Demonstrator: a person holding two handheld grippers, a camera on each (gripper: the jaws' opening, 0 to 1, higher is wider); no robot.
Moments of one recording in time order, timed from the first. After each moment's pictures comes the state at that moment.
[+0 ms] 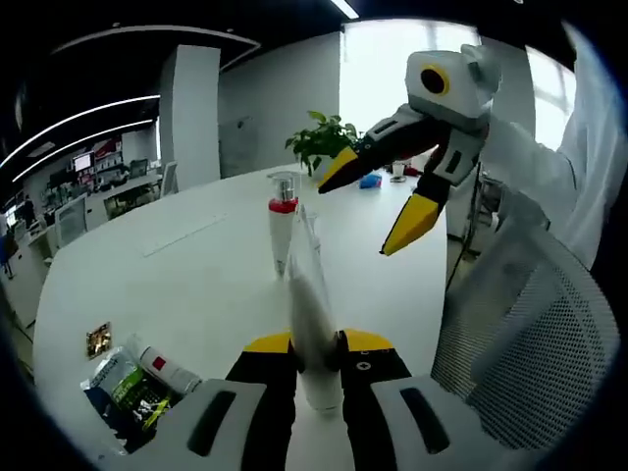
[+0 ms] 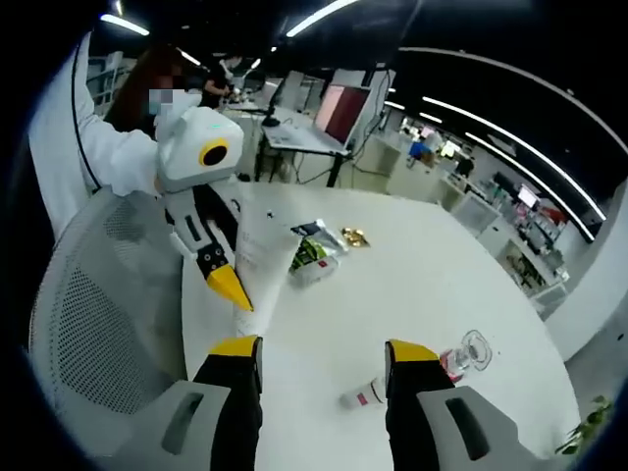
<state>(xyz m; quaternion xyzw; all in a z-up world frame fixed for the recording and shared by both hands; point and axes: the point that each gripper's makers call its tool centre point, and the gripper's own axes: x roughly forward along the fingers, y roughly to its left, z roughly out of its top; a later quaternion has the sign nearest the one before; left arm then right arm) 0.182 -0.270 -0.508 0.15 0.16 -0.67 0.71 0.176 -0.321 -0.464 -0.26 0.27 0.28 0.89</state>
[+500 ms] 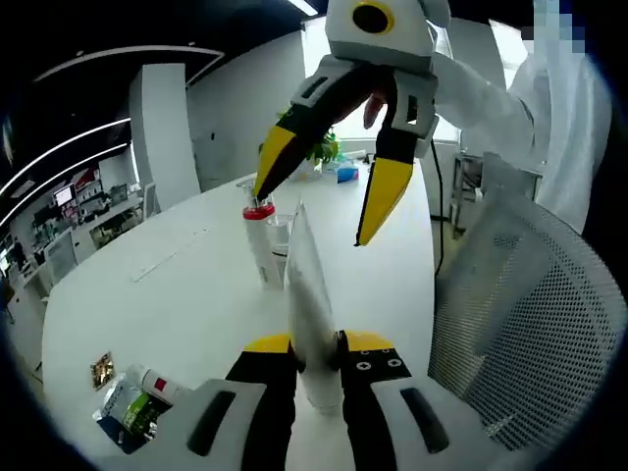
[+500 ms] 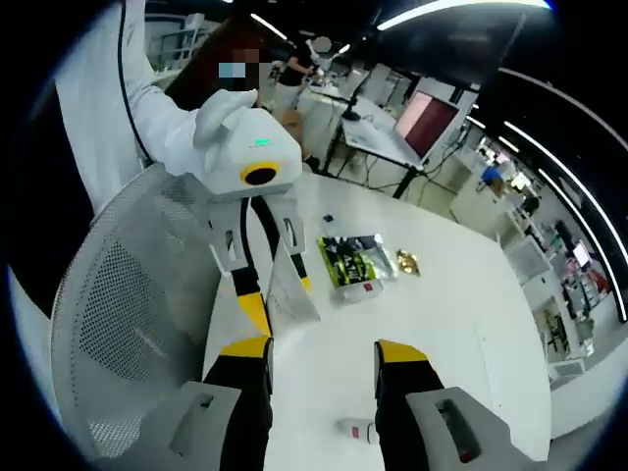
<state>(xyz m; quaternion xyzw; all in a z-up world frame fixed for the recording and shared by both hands) 0.173 -0.270 -0.508 0.19 0.13 -0.69 0.69 0.180 -0.277 -0.447 -0.33 0.27 0.41 0.81</state>
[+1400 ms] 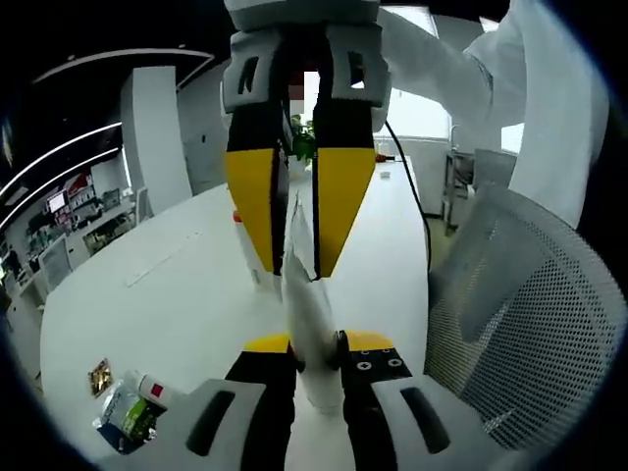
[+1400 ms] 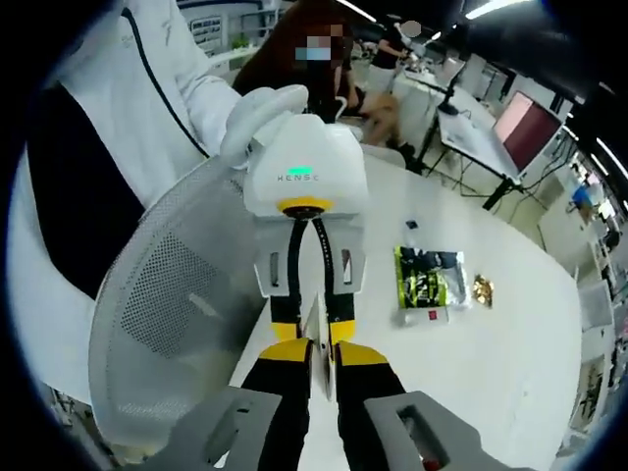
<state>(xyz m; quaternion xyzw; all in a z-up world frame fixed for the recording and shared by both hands) 0.169 -0.271 -0.509 0.20 0.12 -0.70 0.67 0.175 -0.236 -0.460 -0.37 0.35 0.56 0.66</state>
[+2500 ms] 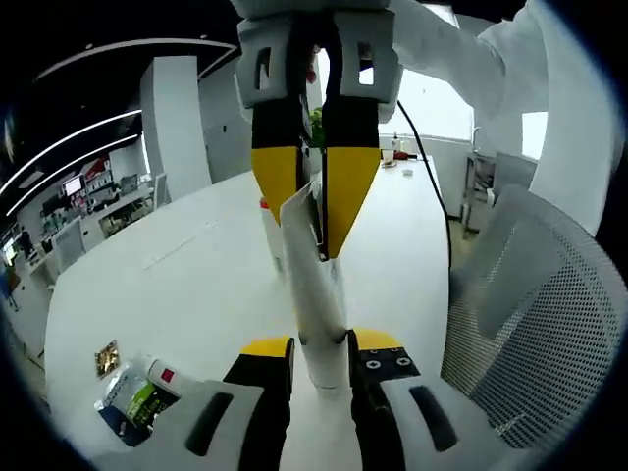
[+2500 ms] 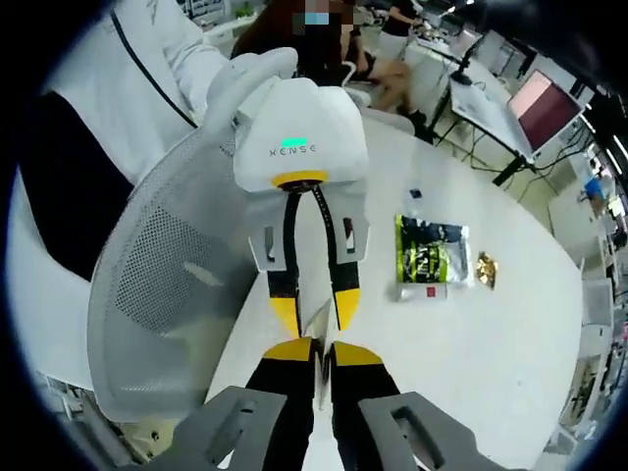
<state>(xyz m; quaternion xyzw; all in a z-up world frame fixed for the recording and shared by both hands) 0.191 -0.269 -0.516 0.19 0.15 -0.67 0.70 0.192 -0.254 -0.468 -0.41 0.40 0.53 0.63</state>
